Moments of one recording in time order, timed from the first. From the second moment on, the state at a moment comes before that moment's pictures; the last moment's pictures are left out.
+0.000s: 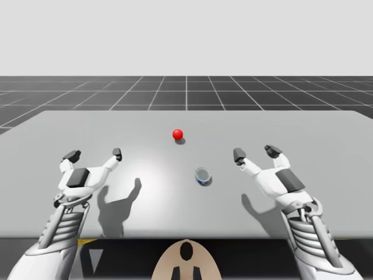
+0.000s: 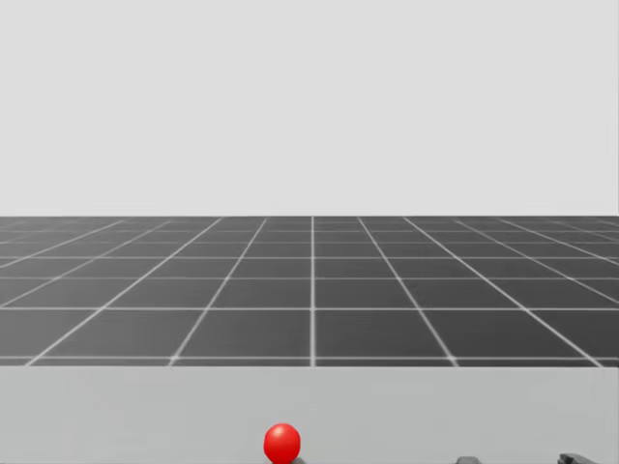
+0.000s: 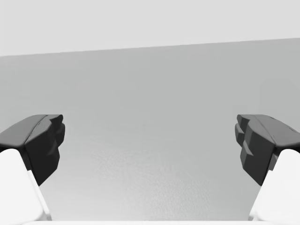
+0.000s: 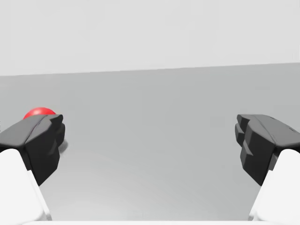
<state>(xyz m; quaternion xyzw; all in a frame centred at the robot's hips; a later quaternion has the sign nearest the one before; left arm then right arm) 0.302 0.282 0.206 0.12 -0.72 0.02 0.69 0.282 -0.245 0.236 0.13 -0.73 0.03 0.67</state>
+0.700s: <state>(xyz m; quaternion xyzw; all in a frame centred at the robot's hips) 0.302 0.286 0.207 0.14 -0.72 0.03 0.68 0.284 -0.244 0.231 0.13 -0.72 0.01 0.68</state>
